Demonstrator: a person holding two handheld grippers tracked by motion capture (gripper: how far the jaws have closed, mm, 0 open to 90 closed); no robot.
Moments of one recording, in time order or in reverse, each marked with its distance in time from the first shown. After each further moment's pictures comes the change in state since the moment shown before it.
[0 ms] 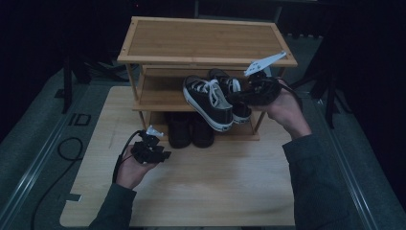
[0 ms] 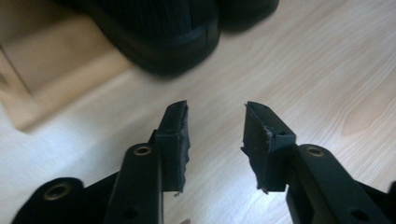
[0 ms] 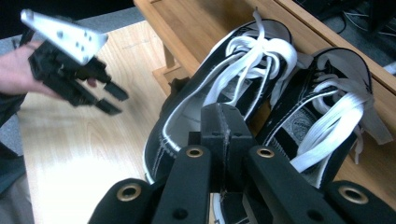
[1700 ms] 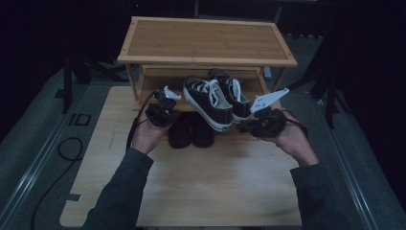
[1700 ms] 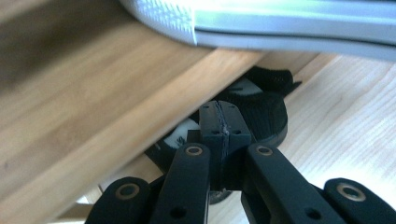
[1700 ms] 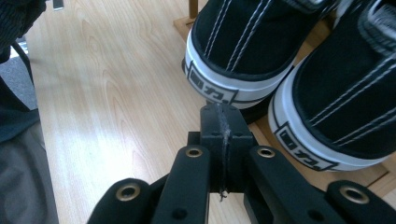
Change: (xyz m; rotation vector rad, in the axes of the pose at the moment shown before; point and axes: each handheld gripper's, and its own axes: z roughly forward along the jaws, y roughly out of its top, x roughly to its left) left arm -0.017 0.114 -0.027 -0.126 0.159 0.144; right arm 0.028 -0.075 0.011 0.068 0.053 -0.034
